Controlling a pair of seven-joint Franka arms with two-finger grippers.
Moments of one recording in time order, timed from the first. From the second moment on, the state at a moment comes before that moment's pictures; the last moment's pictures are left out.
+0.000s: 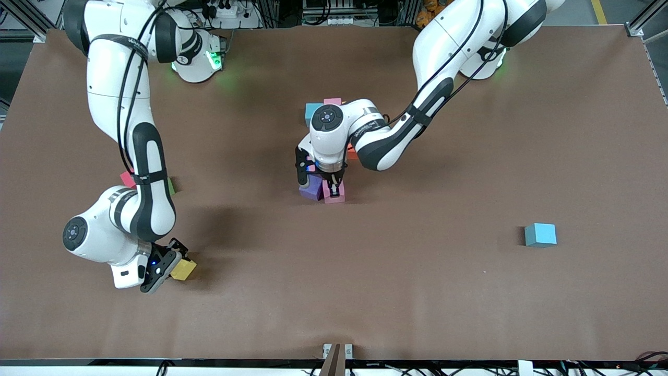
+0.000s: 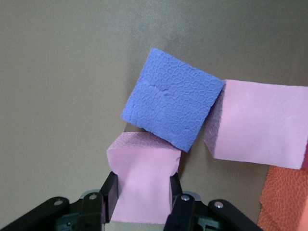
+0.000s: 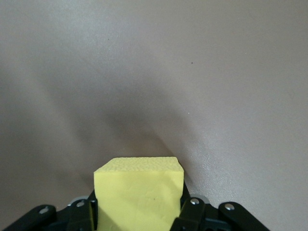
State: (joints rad) left arm -0.52 0.83 -0.43 -1.45 0.51 2.25 0.32; right arm 0.37 0.92 -0.47 -1.39 0.74 2.24 -1.31
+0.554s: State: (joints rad) left arm -0.53 0.83 -0.42 -1.45 0.53 2.25 0.32; right arm 0.41 0.91 -0.46 -1.36 0.74 2.20 -1.07
